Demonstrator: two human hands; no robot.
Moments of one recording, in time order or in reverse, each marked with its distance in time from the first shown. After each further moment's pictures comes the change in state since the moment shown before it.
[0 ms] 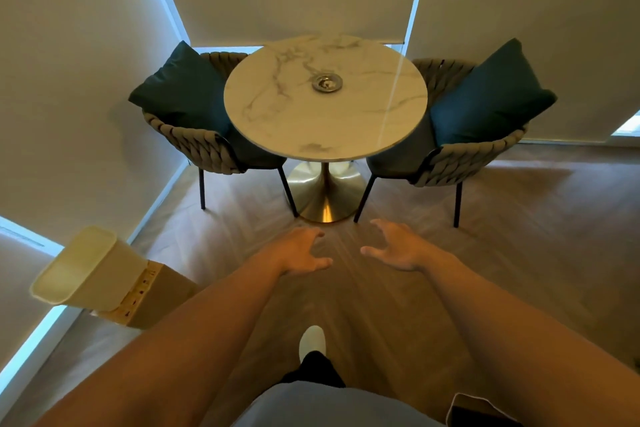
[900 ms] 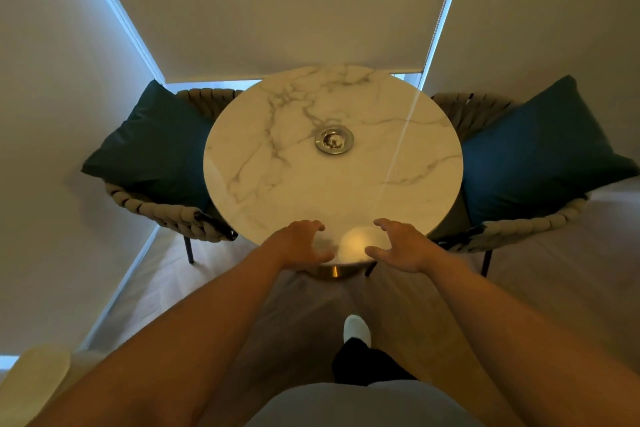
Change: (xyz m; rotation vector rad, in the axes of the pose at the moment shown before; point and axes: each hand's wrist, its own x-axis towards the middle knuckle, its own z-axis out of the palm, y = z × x) left_hand 0.293 -0.071 -0.197 -0.008 -0.037 0.025; right_hand 0.310 -0.009 -0.151 -0.040 0.000 0.049
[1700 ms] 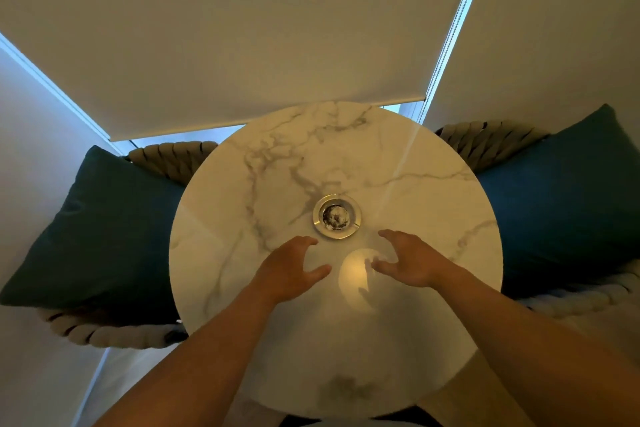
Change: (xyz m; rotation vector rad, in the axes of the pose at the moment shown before) left_hand 0.213 -0.074 -0.119 -0.100 0.158 0.050; right_hand 0.221 0.003 -0.110 0.043 0.028 0.087
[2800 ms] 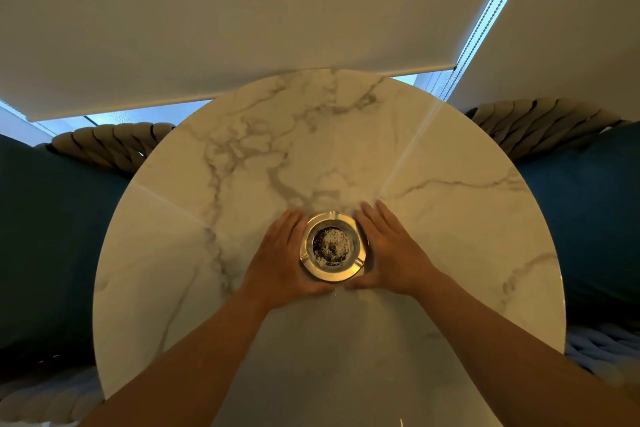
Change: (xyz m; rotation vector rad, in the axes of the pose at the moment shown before) left_hand 0.153 -0.058 0.050 0.105 0.124 0.173; right_hand 0.161 0.030 0.026 -0.191 0.124 -0.257
